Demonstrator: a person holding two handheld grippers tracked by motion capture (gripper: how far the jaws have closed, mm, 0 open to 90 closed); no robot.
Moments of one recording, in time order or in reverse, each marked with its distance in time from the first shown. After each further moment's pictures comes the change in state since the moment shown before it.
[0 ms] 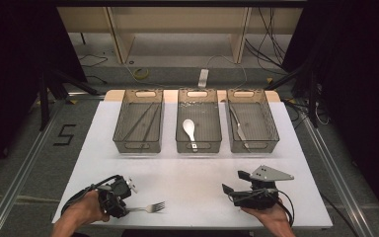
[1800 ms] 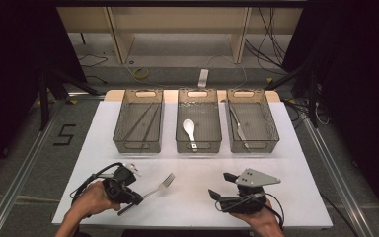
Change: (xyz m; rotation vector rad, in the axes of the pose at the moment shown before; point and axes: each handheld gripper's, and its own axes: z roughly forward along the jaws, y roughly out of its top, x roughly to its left) left arm 0.006 0.035 -0.018 -0.208 -0.215 -0.067; right arm 0.039 0.011 0.012 -0.013 0.072 -0.136
